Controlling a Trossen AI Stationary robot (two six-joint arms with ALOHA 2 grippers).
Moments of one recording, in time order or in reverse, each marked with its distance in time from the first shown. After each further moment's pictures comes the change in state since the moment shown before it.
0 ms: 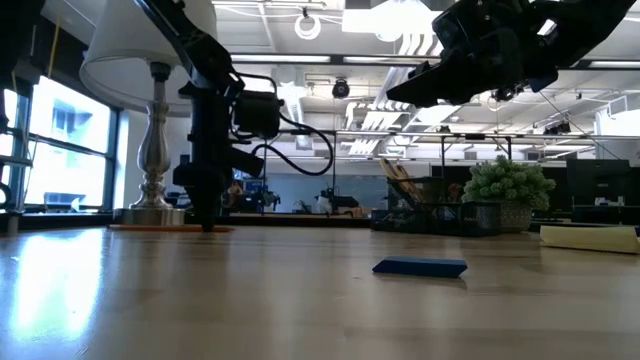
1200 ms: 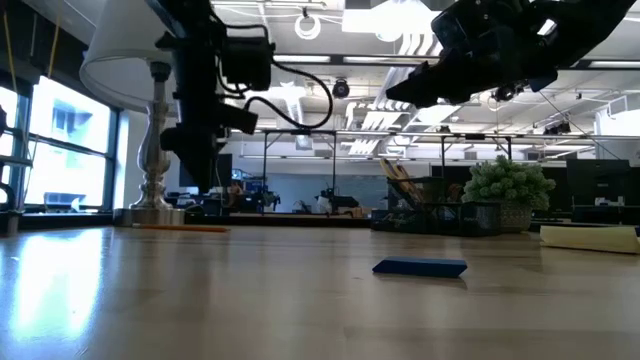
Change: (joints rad) left arm -0.144 -0.209 -0.001 -0.119 -0.197 -0.100; right arm 0.000 0.000 0.000 0.010 0.008 0.026
